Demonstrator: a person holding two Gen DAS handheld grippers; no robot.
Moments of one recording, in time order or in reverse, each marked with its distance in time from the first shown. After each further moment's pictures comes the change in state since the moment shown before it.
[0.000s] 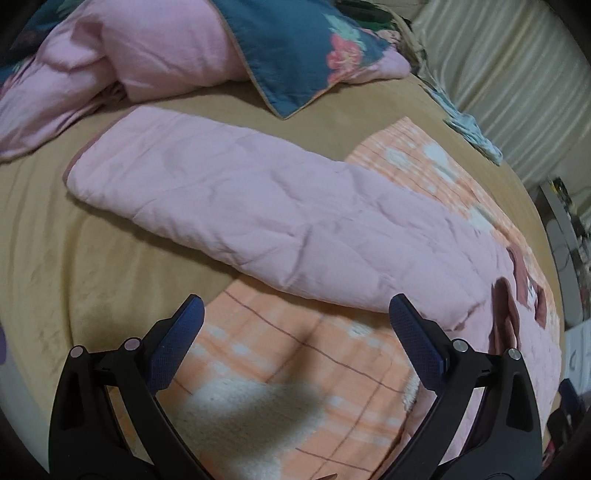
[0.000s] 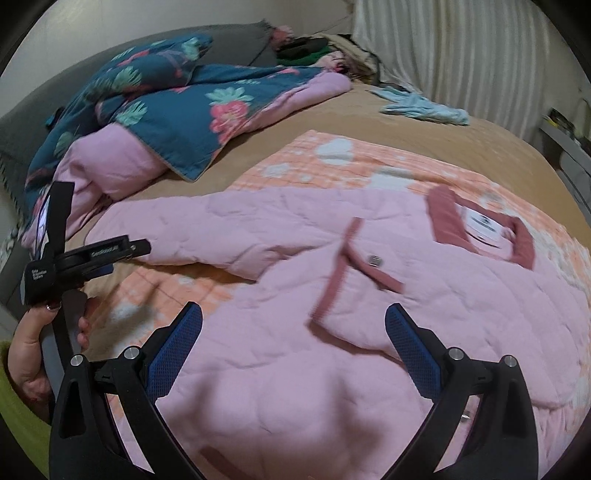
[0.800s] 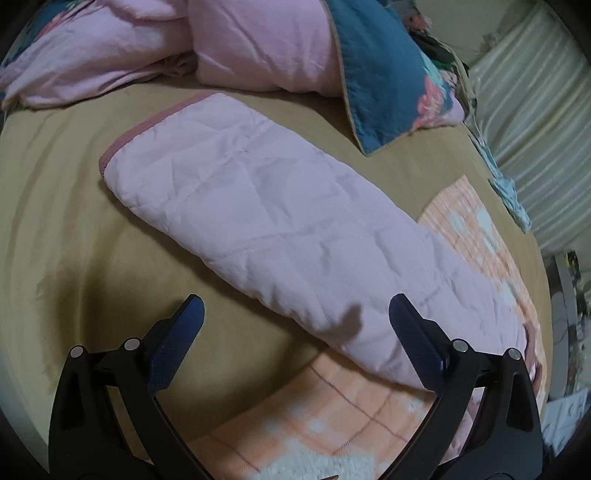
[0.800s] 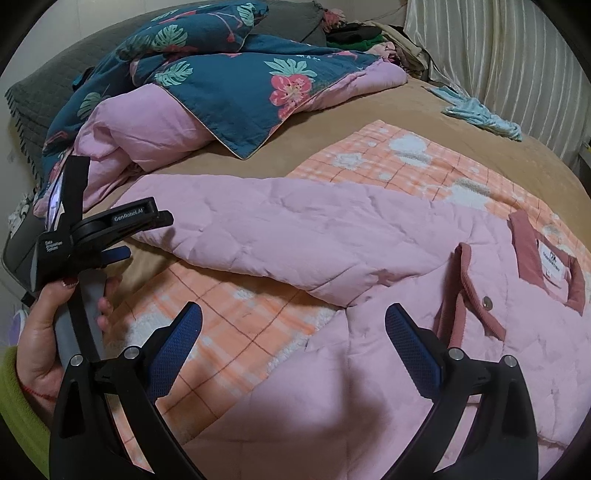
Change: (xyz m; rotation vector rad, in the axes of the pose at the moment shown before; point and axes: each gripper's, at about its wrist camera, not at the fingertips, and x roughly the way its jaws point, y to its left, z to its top) left arm 0.023 0.073 0.034 -0.240 -0.054 0.038; right arm 0.065 0.071 0.023 -0.102 0.069 0.092
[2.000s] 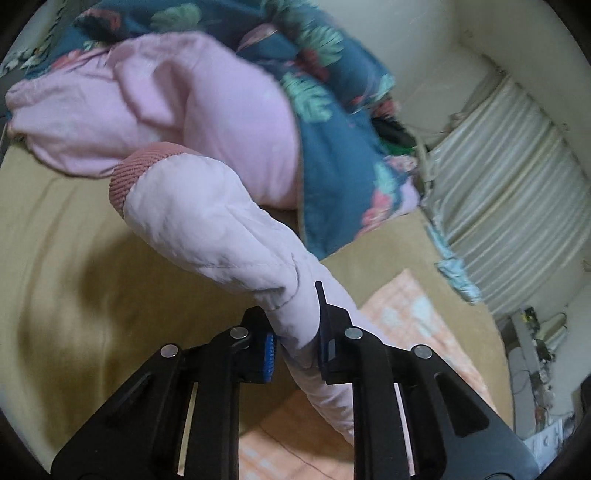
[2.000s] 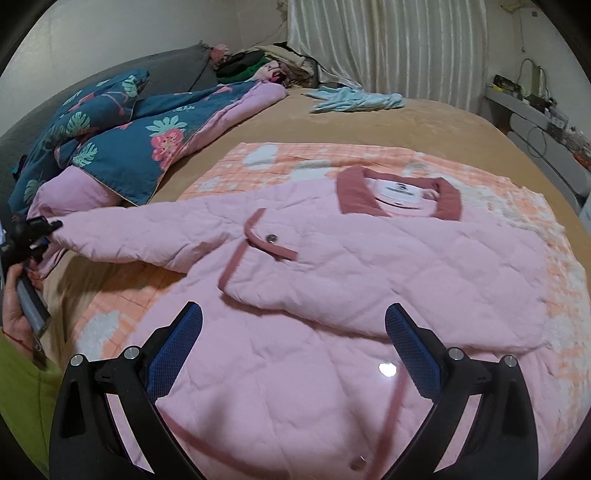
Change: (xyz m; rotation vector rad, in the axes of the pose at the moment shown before) left arm -0.092 -0.004 0.033 -0.055 -0.320 -0.211; right arm -0.142 -0.136 -0.099 0.305 -0.124 -0.221
